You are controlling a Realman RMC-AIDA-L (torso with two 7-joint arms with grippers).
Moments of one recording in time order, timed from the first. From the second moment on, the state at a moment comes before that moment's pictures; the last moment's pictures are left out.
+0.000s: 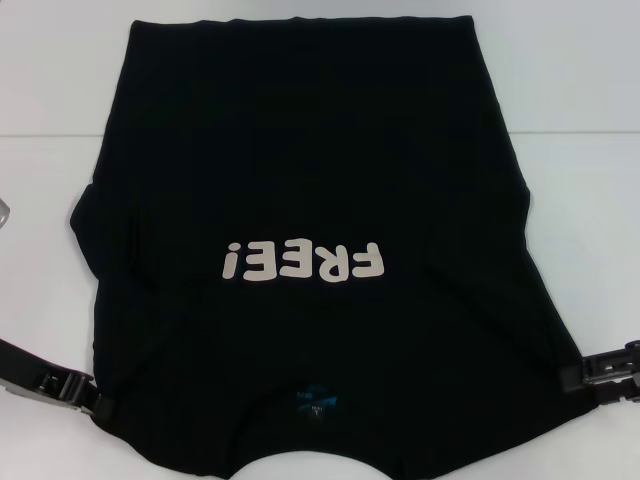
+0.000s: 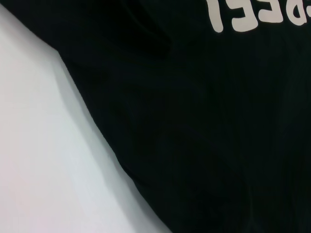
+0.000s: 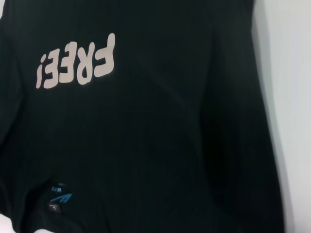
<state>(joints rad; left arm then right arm) -0.58 -2.01 0.77 0.93 2.67 1.67 -2.38 0.68 1.85 -0.50 -0.44 -2.62 -1.55 2.35</state>
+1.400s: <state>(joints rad) -0.59 -2.01 0.77 0.93 2.67 1.67 -2.38 0.66 1.82 -0.53 -0.44 -2.58 -1.56 2.33</state>
